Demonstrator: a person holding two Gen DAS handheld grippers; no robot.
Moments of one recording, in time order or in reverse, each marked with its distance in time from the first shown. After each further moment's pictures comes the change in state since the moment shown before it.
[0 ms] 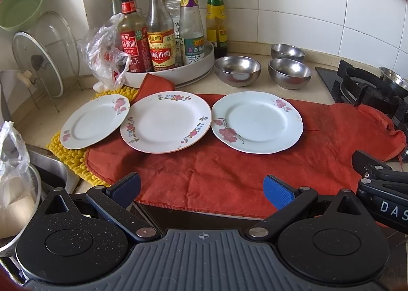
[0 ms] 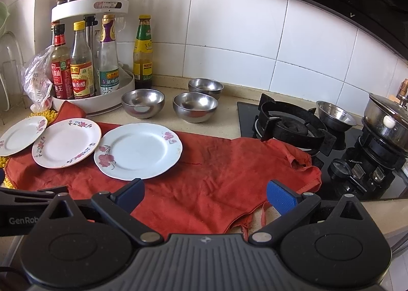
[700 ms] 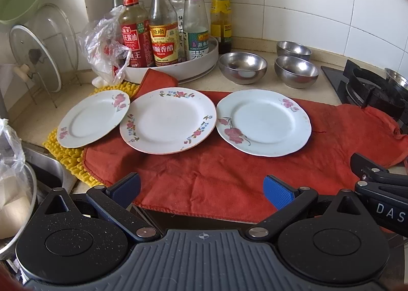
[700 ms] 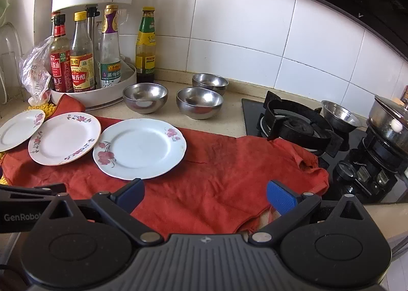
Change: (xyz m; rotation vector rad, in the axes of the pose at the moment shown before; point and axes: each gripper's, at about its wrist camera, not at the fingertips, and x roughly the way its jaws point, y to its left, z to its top) left arm 0.020 0.010 0.010 -0.020 0.026 -0.001; right arm 0.021 0.011 0.007 -0.027 0.025 -0.001
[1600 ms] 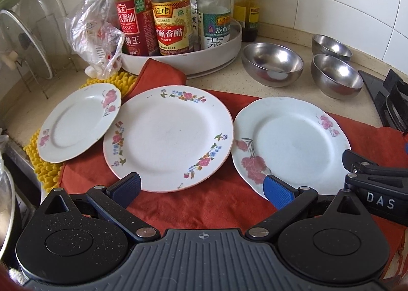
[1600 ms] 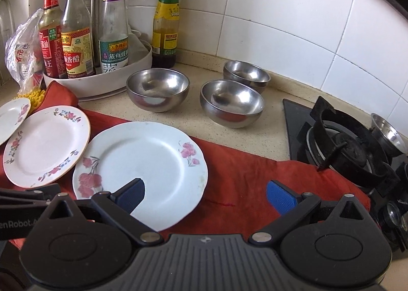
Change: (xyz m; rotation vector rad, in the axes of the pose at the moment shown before) left arm 0.088 -0.003 0.053 -0.078 0.105 0.064; right arm 0.128 0.013 0.056 -0.108 0.098 0.122
